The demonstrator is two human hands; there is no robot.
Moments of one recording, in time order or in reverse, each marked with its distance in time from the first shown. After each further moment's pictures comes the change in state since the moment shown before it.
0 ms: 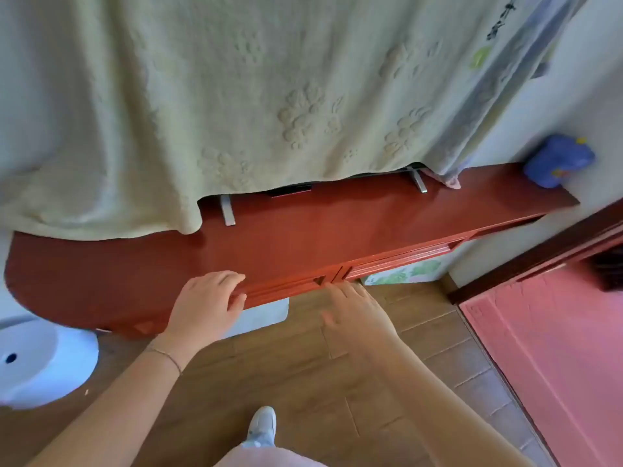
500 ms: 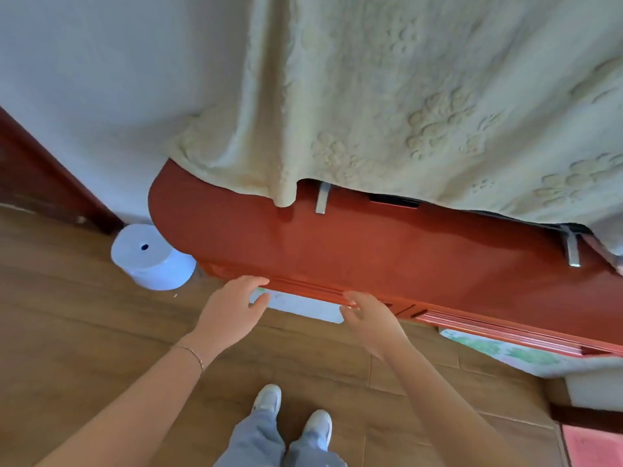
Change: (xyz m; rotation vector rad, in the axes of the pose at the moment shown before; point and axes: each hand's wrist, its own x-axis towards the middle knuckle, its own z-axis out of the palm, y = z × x) left_hand -0.050 0.018 0.015 -0.306 0.023 -0.636; right_hand 0.092 0.011 0.048 0.371 -0.337 -0.190
